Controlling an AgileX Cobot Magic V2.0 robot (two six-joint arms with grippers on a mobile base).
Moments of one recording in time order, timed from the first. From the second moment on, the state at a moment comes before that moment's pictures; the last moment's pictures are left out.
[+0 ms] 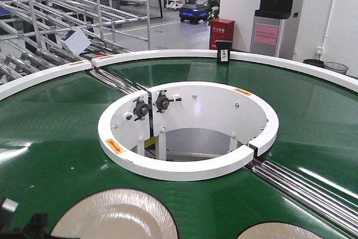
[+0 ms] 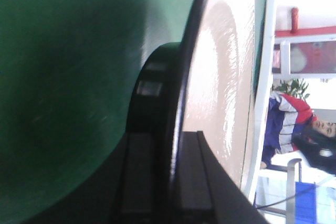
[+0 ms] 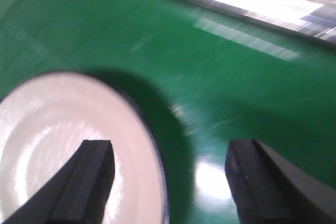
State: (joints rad) left arm 0.22 1.68 -0.68 -1.53 1.08 1.04; right arm -0.46 1.29 -0.82 0.52 0.81 -0.33
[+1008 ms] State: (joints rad) left arm 0.22 1.32 -0.67 -1.54 1.08 0.93; right arm -0.36 1.66 -0.63 1.14 0.78 -1.11
